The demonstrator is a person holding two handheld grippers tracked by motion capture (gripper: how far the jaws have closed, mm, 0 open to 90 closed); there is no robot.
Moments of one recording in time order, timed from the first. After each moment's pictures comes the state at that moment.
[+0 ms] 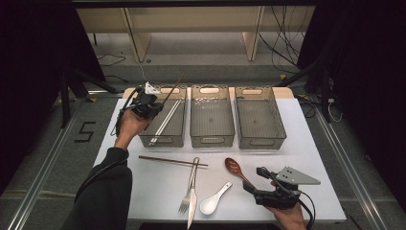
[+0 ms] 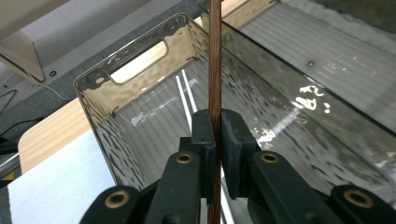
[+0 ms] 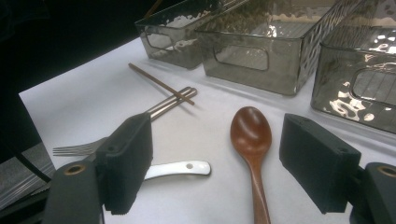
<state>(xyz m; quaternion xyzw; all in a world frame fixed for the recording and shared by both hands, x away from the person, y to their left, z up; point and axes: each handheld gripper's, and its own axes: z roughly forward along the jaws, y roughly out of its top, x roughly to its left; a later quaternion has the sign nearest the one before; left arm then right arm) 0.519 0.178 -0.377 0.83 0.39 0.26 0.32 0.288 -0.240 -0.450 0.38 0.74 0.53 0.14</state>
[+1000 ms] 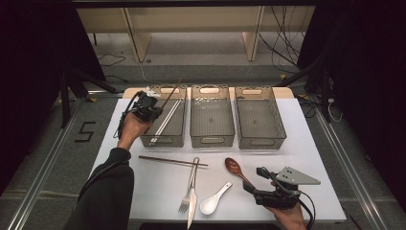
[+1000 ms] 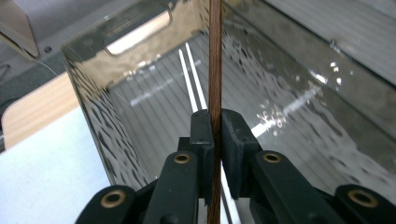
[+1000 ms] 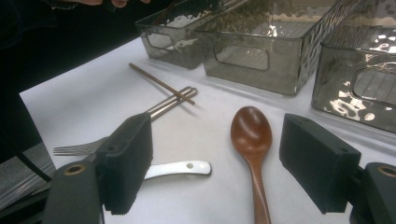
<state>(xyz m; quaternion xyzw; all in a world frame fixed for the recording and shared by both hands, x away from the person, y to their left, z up) 0.529 0.181 -0.399 0.83 0.42 0.24 0.29 0.288 -0.240 -0.450 0.38 0.74 0.54 0.14</state>
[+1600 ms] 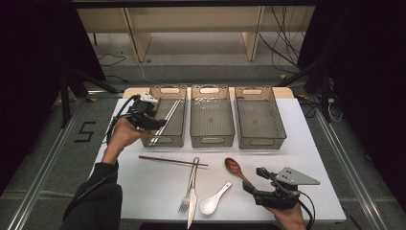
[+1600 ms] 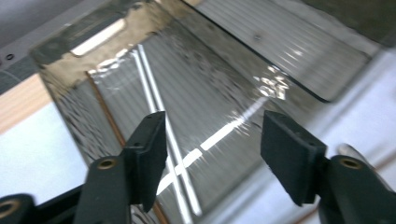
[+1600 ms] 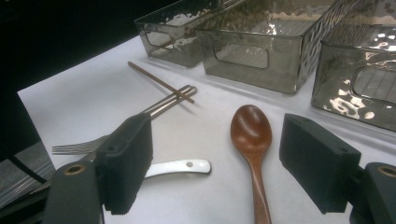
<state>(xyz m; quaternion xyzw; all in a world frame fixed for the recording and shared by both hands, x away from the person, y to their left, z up) 0.472 0.179 -0.365 0.85 0.37 0.19 0.32 0.288 -0.239 -0.451 0.38 0.74 0.53 0.14</state>
